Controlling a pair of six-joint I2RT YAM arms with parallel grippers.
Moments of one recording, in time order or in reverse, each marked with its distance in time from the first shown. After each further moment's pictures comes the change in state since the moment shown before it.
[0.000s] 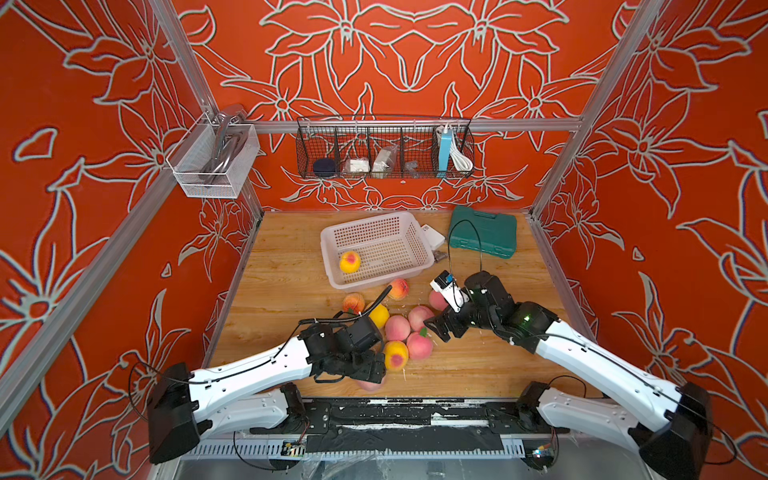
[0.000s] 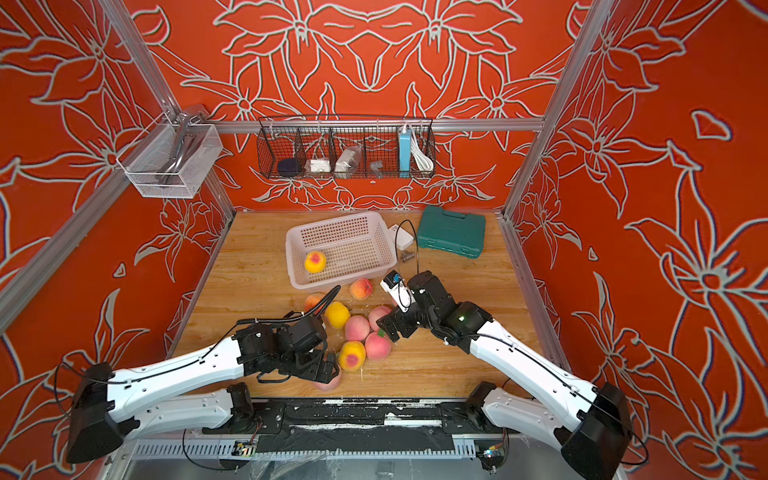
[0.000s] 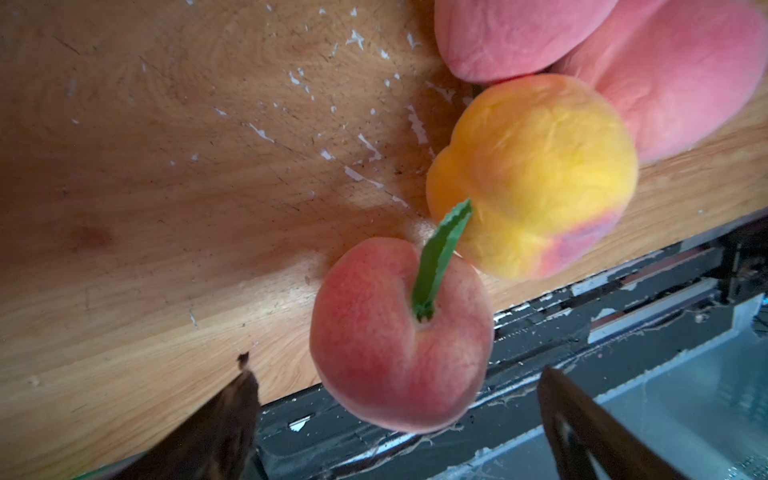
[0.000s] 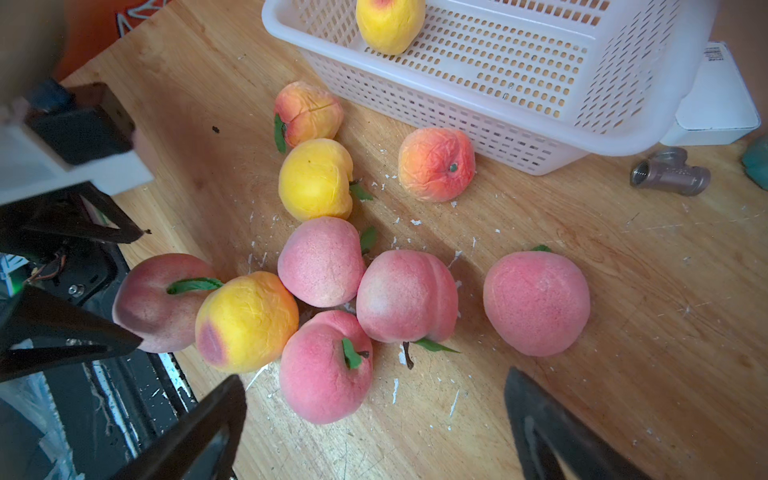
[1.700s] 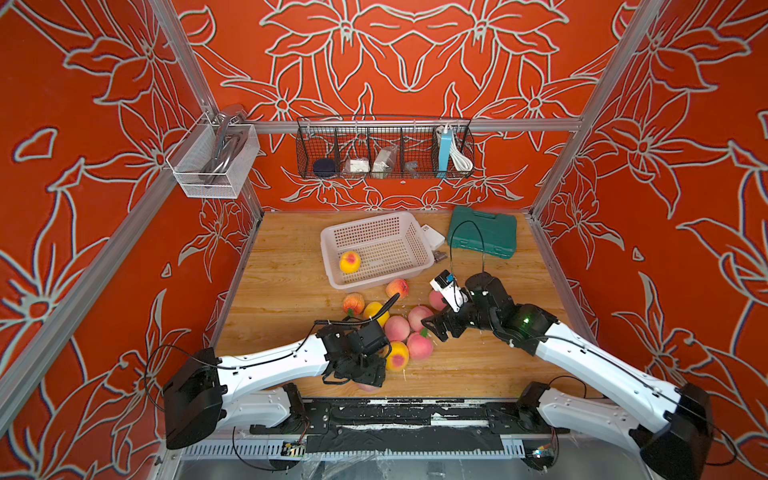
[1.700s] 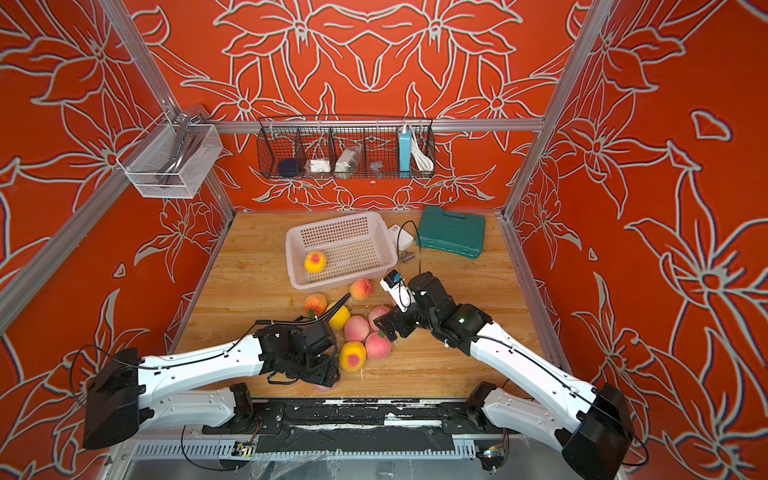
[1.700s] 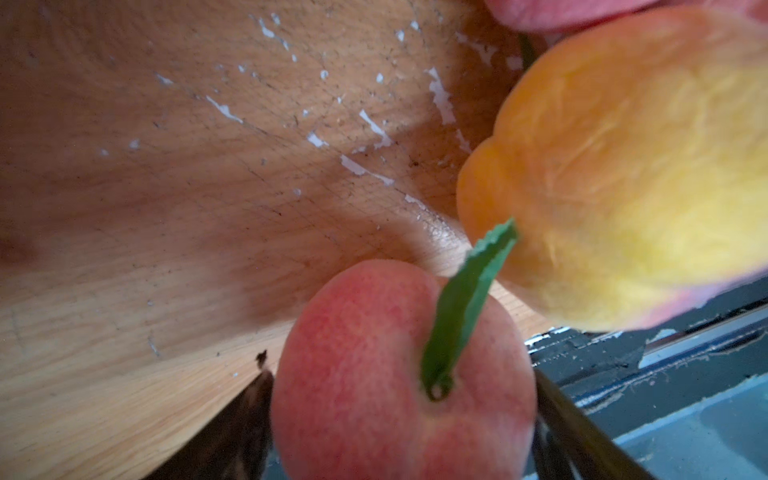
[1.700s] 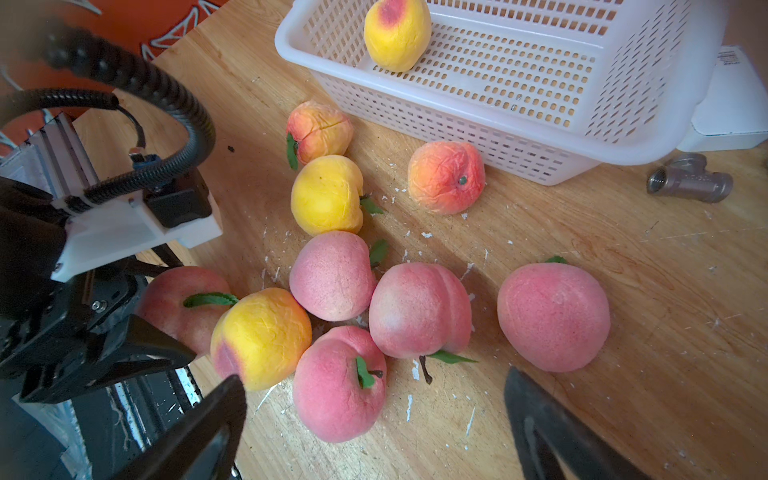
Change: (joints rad) left arm -0.007 0.110 -0.045 0.087 0.021 0.004; right arm 0.000 0.006 -0.026 0.063 -0.024 0.030
